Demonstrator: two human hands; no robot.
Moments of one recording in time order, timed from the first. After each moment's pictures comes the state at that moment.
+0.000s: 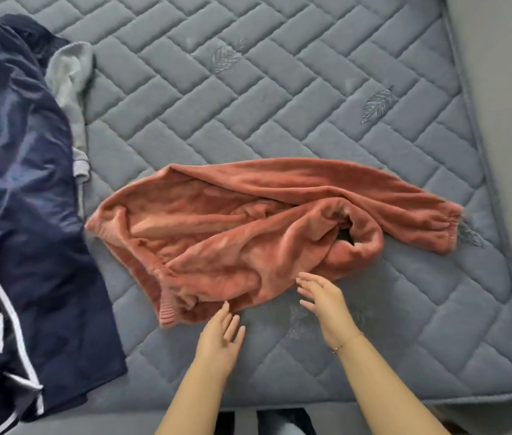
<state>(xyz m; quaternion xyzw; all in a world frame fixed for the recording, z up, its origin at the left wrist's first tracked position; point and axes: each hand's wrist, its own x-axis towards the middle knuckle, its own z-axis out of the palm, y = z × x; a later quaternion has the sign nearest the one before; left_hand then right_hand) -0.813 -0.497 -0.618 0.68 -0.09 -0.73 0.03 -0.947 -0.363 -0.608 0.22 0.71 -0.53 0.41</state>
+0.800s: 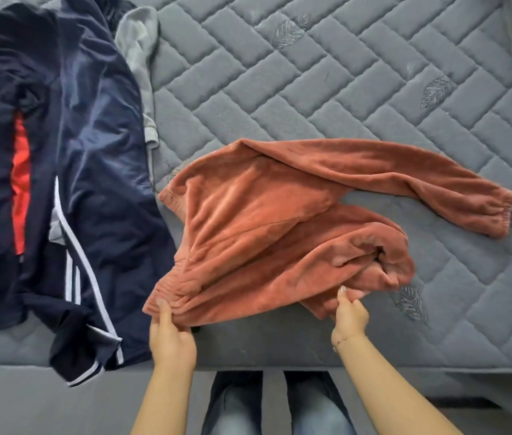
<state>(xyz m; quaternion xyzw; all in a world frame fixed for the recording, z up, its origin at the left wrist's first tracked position) -0.637 -0.626 -0.613 0.62 0.04 -0.73 0.29 -0.816 -0.418 -0.660 0.41 0.72 -0.51 0.22</state>
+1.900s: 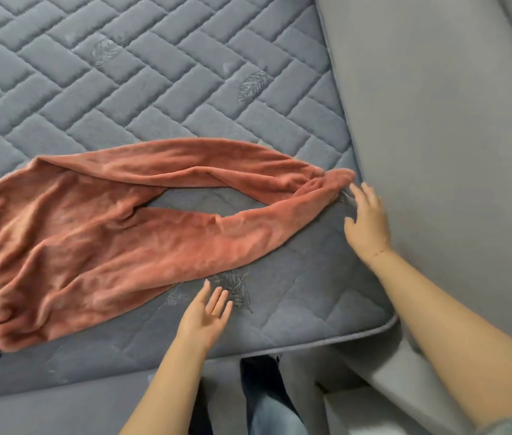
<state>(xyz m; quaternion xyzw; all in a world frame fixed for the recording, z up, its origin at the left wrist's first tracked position) -0.894 -0.268 -0.620 0.62 -0.08 -0.78 0.01 -1.140 -0.061 -0.569 -0.12 0.97 -0.20 0.11</state>
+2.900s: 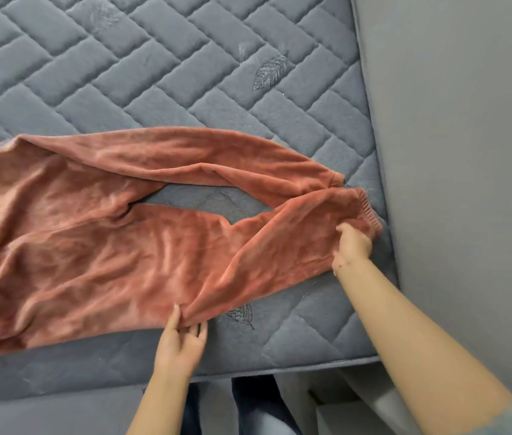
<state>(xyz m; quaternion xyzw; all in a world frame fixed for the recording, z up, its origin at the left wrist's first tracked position) -0.871 -0.295 -0.660 0.62 0.01 -0.77 0.14 -1.142 -0.132 -0.636 0.43 0.68 -0.58 0.14</state>
